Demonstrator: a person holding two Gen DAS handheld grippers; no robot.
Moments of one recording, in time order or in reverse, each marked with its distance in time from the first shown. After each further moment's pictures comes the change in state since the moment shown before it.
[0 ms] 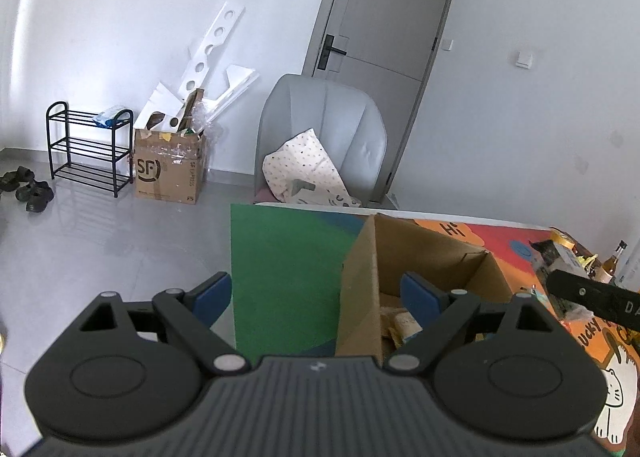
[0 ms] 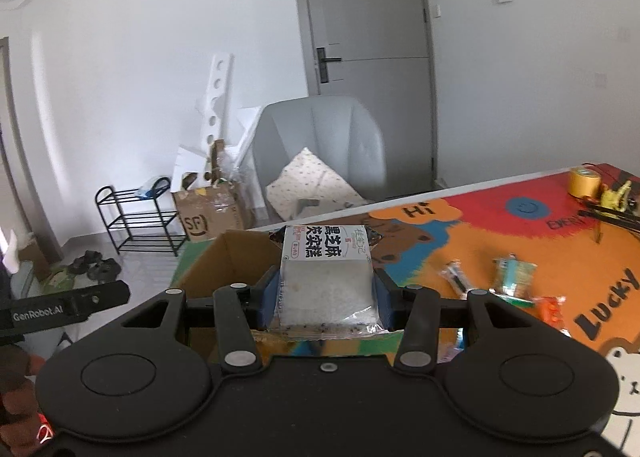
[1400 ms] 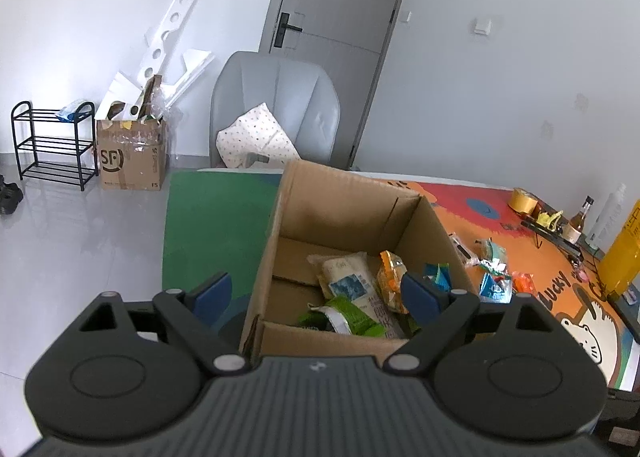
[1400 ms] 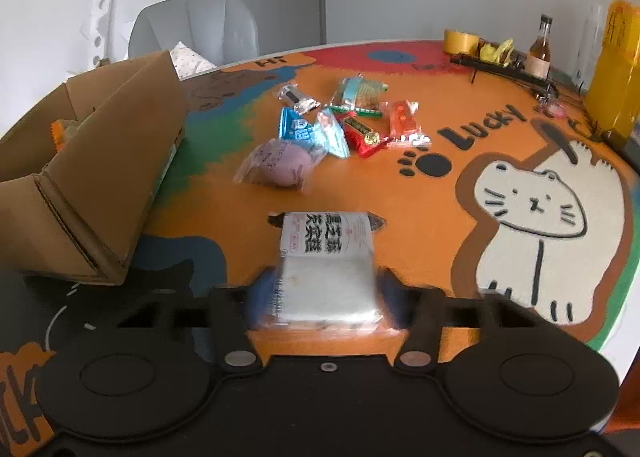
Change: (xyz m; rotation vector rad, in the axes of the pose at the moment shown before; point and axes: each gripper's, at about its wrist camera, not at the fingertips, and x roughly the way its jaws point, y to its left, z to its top) left arm -0.003 -0.055 -0.037 0.070 0.065 -0.094; right arm -0.020 -0.078 -0.113 0.111 0.273 -0.316
